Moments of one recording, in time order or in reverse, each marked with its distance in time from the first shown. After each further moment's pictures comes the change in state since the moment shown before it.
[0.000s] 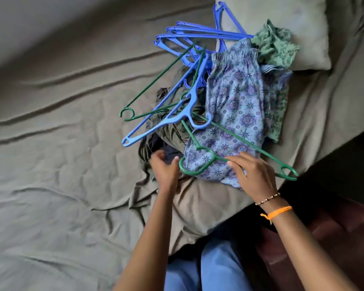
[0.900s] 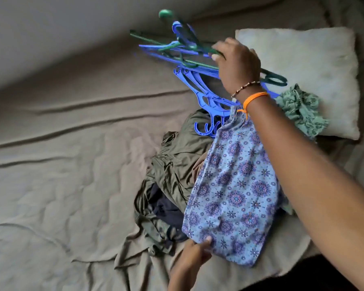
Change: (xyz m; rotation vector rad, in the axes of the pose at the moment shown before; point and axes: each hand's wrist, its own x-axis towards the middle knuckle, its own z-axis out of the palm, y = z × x) left_hand -0.018 -0.018 0.061 -0.330 -0.484 -0.721; right_hand 0.391 -0.041 -0.025 -0.206 0.156 -0.100
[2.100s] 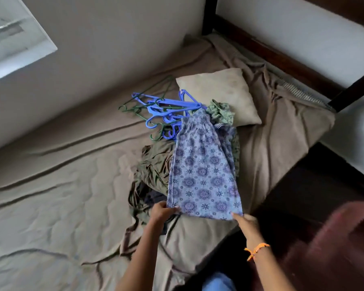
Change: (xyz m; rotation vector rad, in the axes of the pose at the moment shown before) left_hand -0.098 0.031 -0.029 0.643 0.077 0.507; right_hand -0.469 0.023 -0.053 0.920 -0.052 1.449
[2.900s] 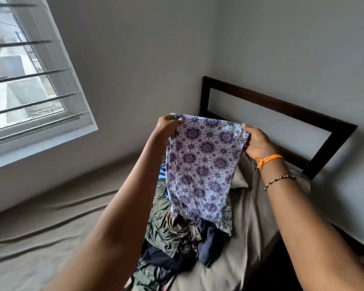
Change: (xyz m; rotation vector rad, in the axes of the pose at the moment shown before) left_hand -0.141 0.351 -0.058 -0.172 0.078 0.829; right_hand -0.167 -0.349 -0.074 0.460 -0.387 -0.709
